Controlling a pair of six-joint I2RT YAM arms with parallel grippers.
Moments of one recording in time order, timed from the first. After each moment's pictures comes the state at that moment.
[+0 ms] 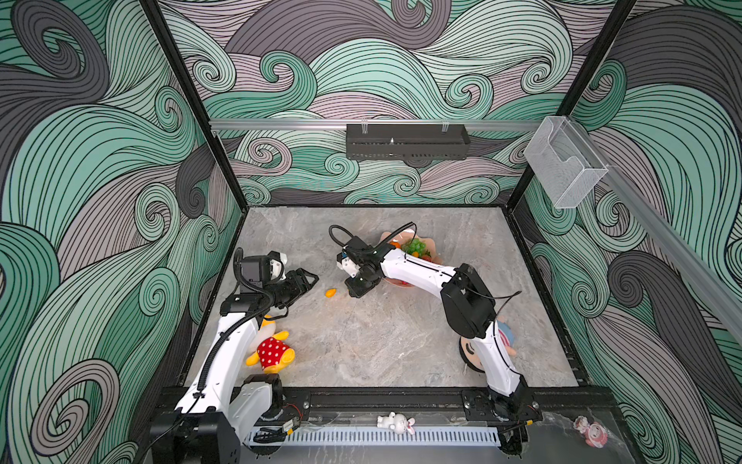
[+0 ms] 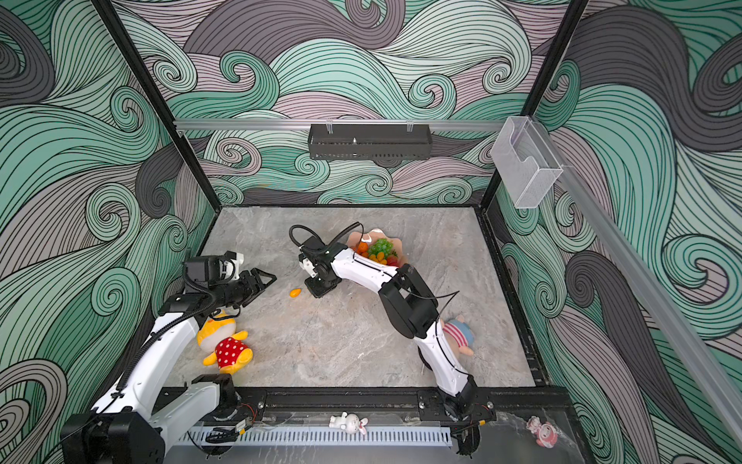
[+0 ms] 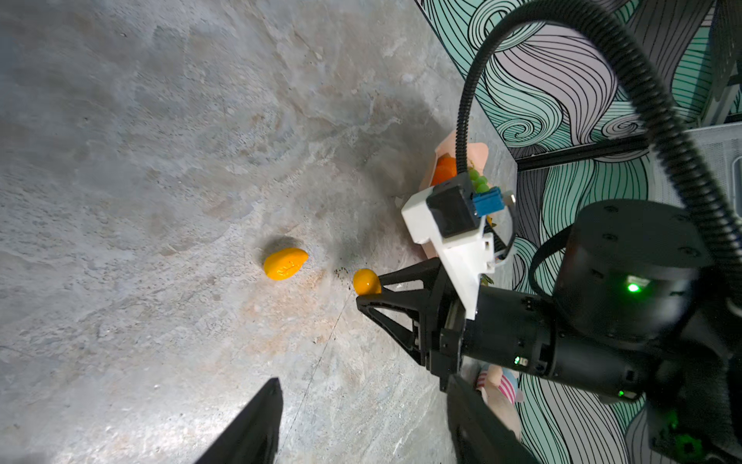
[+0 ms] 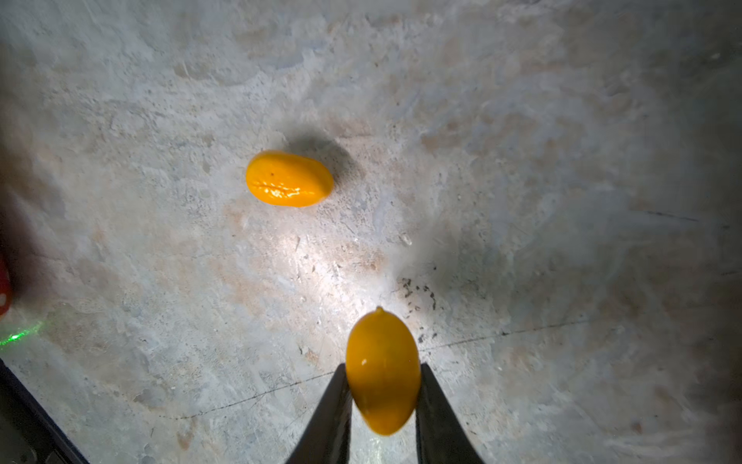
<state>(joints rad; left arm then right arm) 0.02 0.98 0.72 -0.53 0.56 -0.61 0.84 2.22 1.82 -0.84 -0.19 0.11</state>
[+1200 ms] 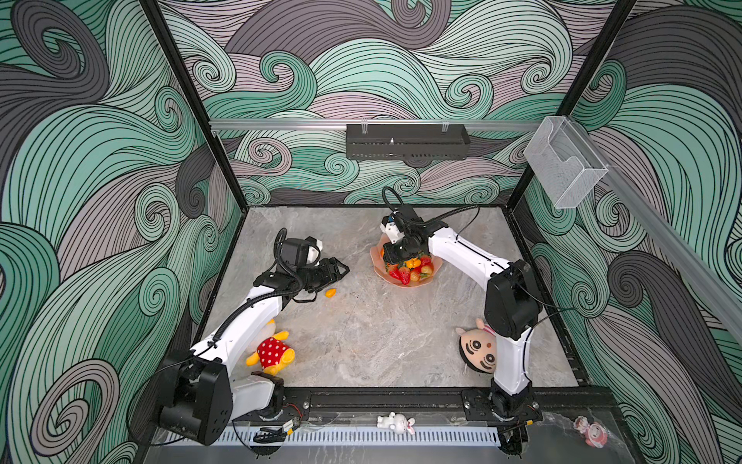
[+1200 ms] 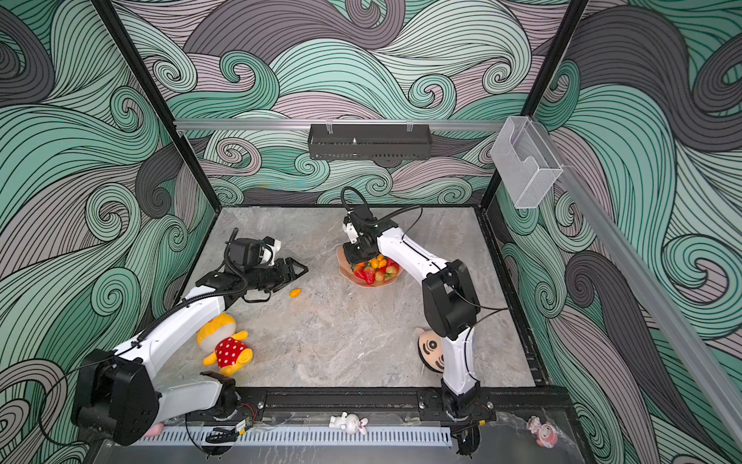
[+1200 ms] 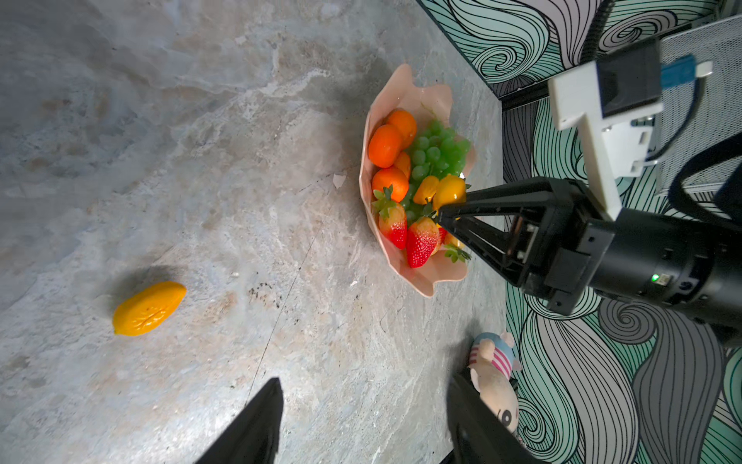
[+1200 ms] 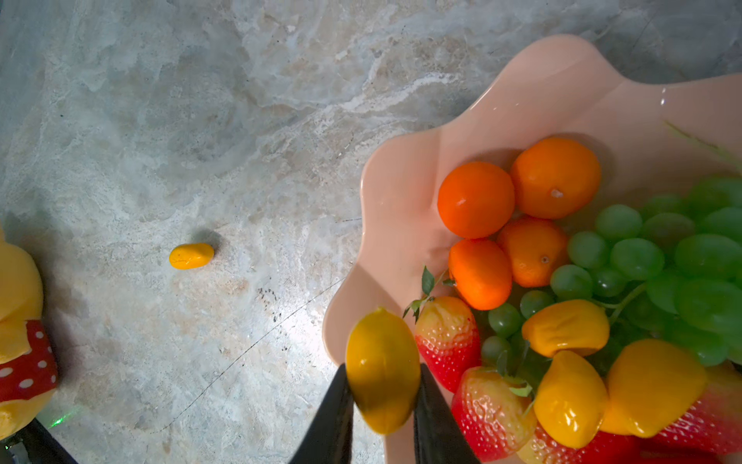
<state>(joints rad) -0.28 1.25 0.87 -0.37 0.47 -0.69 0.57 2.01 1.72 -0.79 -0.18 0.14</state>
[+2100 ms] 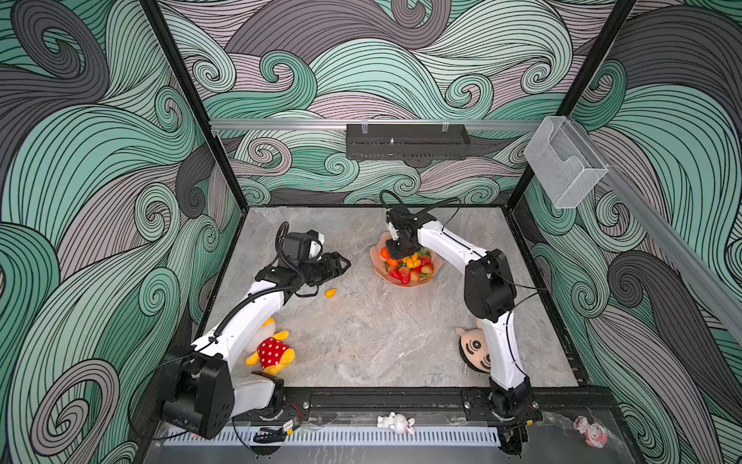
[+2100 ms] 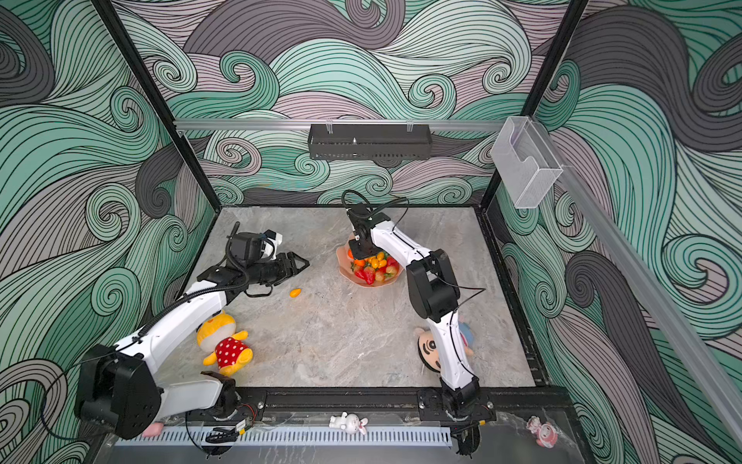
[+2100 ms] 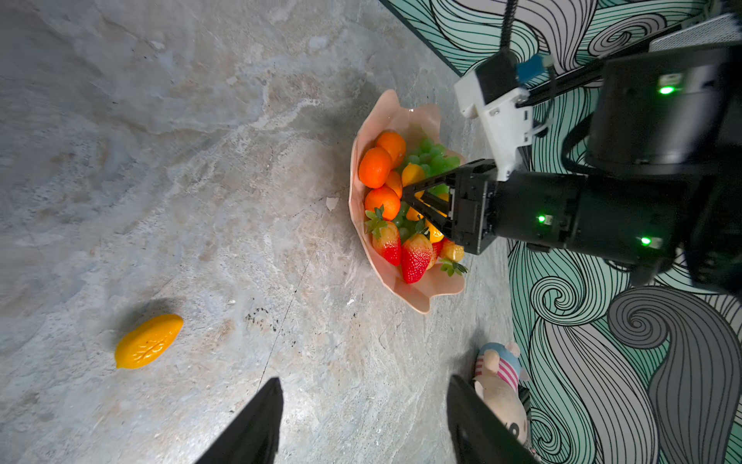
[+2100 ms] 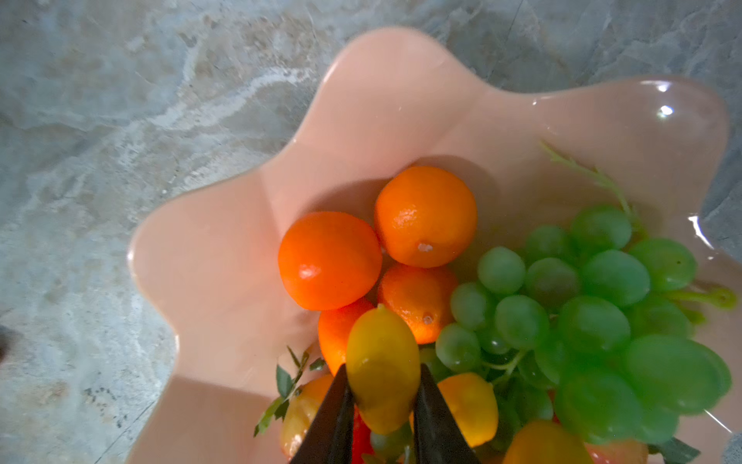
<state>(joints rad) -0.29 1.24 0.90 -0.38 0.42 -0.65 0.53 2.23 1.92 -0.92 0.04 0.13</state>
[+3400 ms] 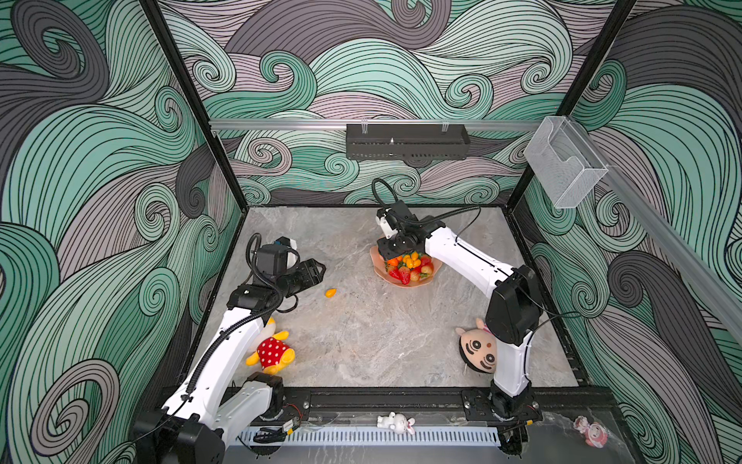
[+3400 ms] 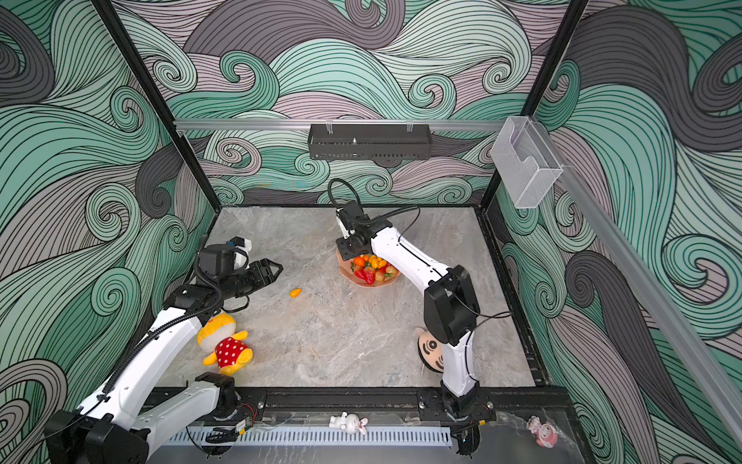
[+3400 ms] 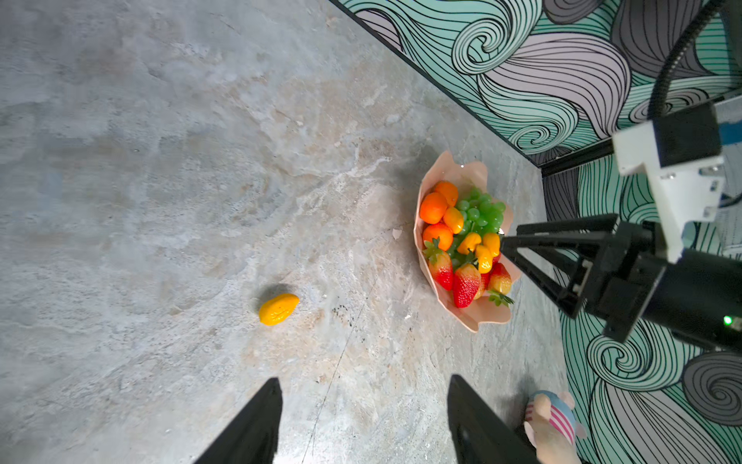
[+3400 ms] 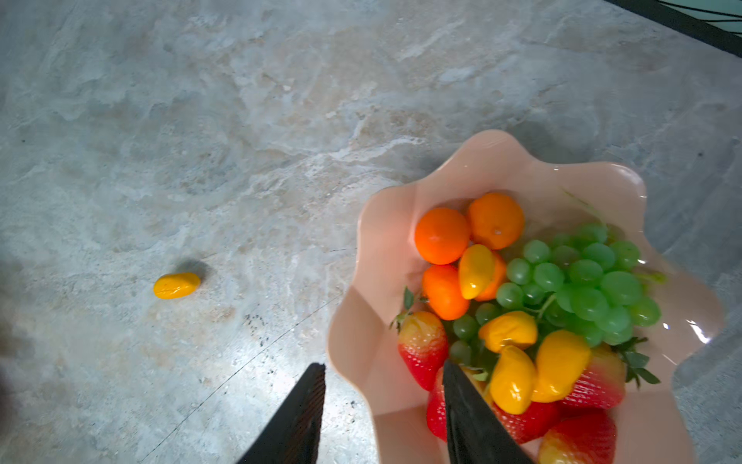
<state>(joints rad) -0.15 0.99 0.84 -0.55 0.27 -0.59 0.68 1.96 1.78 -0.82 0.03 0.13</state>
